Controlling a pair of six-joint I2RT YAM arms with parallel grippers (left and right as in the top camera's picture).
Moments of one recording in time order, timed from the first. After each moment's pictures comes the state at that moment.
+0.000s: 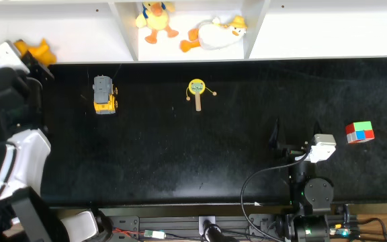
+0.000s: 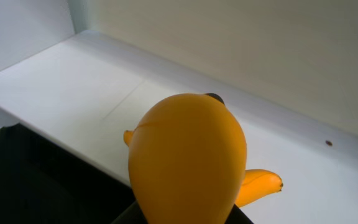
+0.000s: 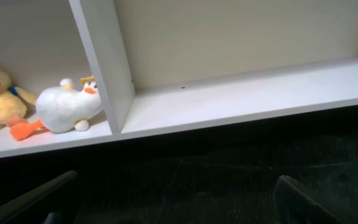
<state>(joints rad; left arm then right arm) 0.37 1.46 0.79 0.38 0.00 -0.17 0.07 0.01 0.02 -0.01 0.09 0.17</state>
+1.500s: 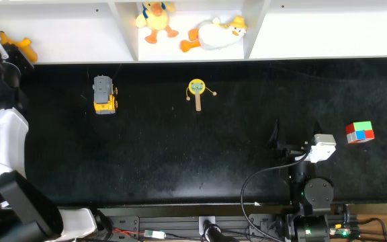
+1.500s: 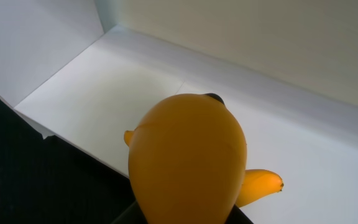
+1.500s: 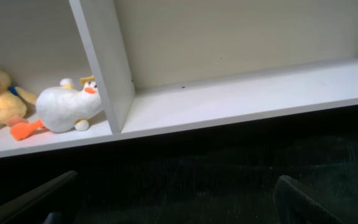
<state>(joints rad) 0.45 1.58 1.07 0.09 0.00 -0.04 0.07 0.01 0.02 -0.01 0.09 0.17</state>
